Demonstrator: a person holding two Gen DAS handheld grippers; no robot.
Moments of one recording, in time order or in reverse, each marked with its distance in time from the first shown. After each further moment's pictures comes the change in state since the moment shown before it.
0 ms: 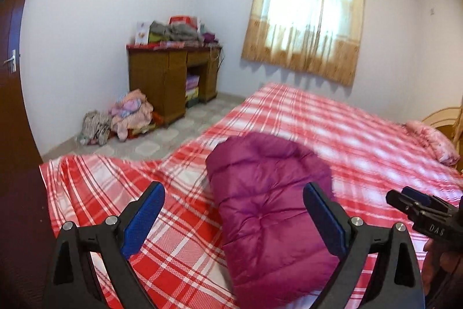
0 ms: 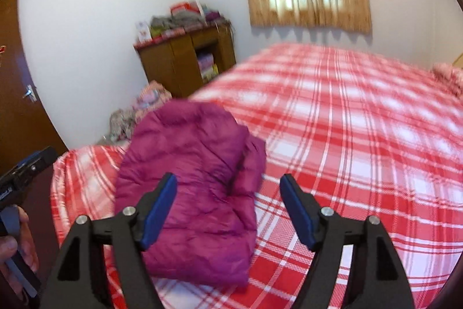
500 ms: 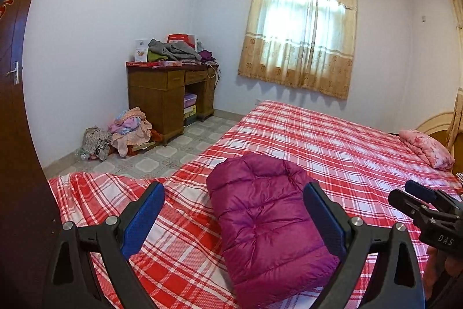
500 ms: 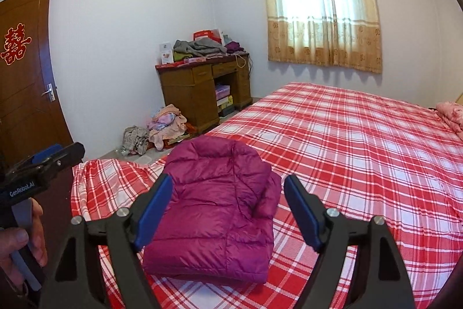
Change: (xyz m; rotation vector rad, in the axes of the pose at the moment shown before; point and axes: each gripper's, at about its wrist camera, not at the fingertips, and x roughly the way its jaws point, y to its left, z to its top) left arm -0.030 0.002 0.008 0.012 -0.068 -0.006; right arm -0.044 0.040 0.013 -0.095 -0.127 0.035
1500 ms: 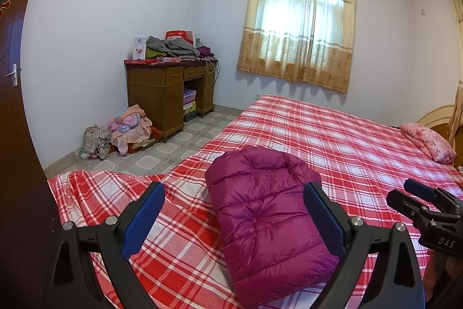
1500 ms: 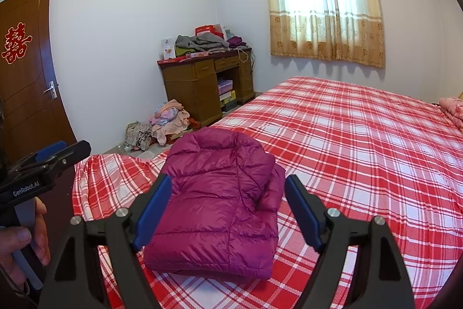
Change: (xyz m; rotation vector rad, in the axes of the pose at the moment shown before) left arm 0.003 -0.002 -0.006 0.018 0.018 0.002; right arm -0.004 0.000 -0.010 0.005 0.017 0.014
